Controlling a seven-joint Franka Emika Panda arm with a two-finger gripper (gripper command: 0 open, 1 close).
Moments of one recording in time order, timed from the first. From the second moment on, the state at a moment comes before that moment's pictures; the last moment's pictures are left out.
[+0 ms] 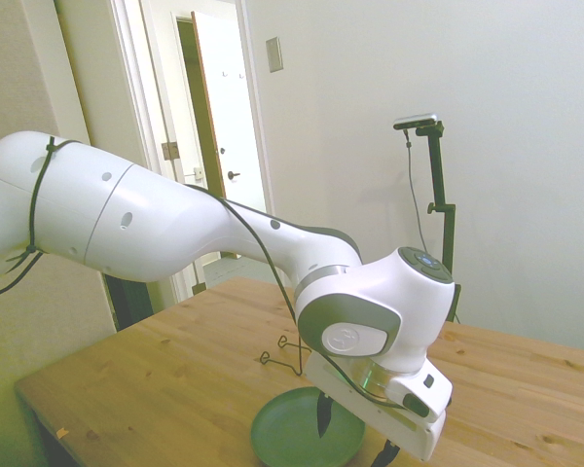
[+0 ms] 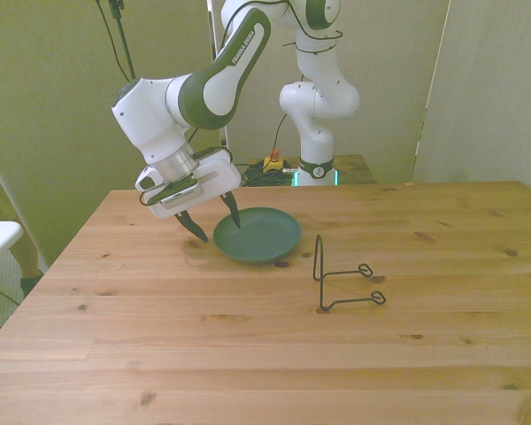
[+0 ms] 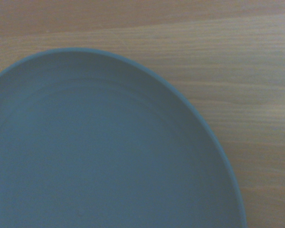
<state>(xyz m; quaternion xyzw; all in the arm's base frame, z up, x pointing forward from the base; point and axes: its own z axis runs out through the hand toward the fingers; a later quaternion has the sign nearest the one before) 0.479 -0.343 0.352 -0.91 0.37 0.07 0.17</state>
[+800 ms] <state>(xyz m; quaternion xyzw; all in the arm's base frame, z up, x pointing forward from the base) 0.487 -0.323 0.340 -0.92 0.36 0.06 0.17</state>
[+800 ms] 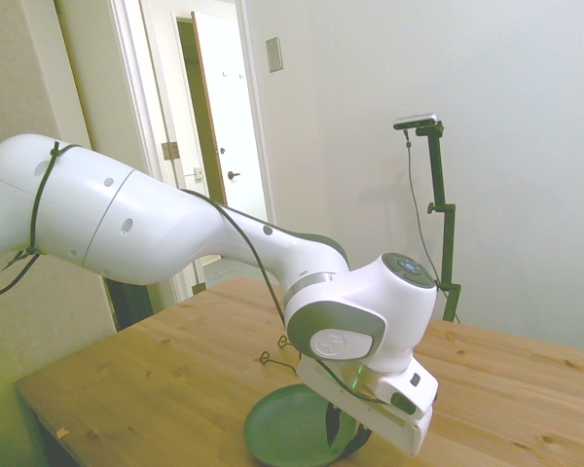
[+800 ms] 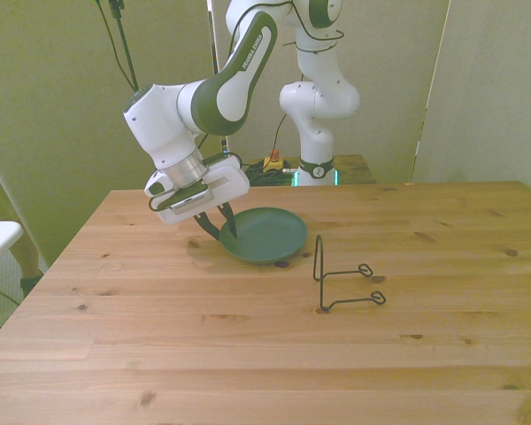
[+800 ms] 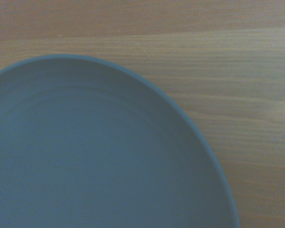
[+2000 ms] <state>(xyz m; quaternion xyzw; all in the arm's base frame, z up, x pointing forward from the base) 0.487 -0.218 0.534 -0.91 0.40 -0.09 0.06</state>
